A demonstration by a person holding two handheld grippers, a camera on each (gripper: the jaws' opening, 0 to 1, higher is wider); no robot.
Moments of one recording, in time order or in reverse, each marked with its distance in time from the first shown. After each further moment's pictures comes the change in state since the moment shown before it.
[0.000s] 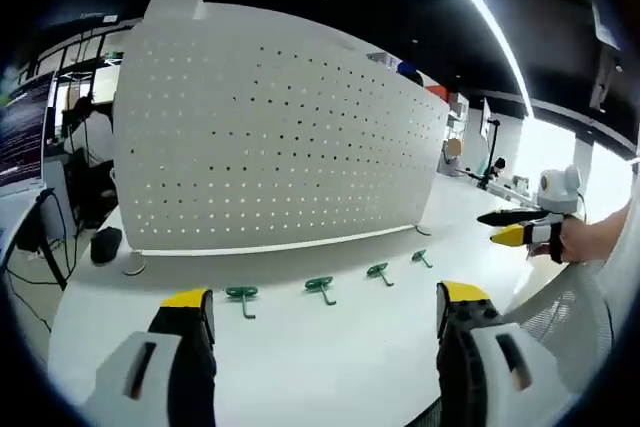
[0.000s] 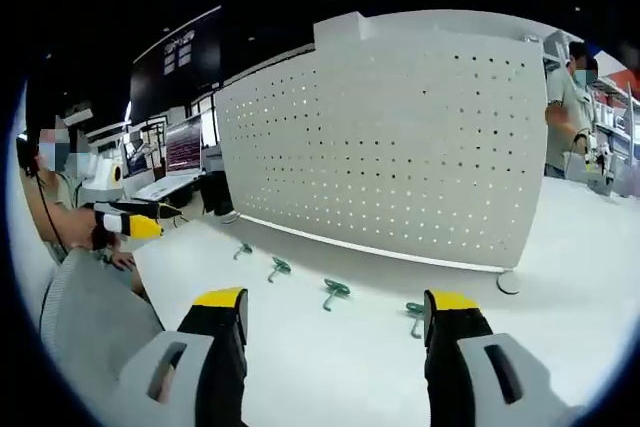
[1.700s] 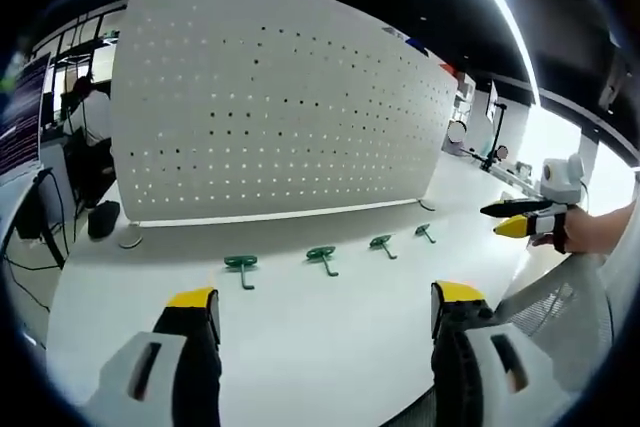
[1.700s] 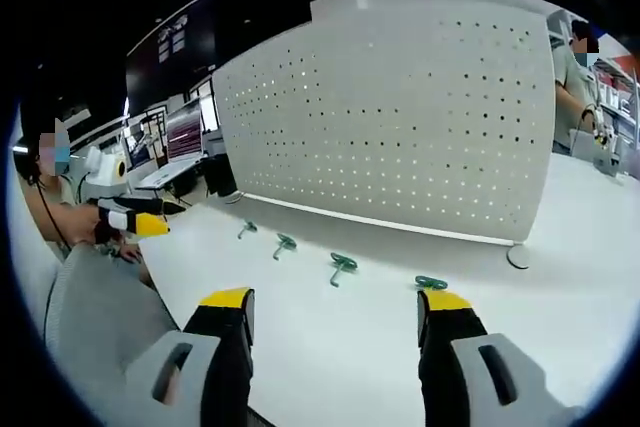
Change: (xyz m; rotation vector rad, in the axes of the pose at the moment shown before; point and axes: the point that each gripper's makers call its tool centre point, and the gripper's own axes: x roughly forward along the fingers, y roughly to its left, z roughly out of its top) left arm 0.003 0.003 -0.020 -0.022 0.101 0.007; right arm 0.004 0.002 -0.020 0.037 0.090 0.018
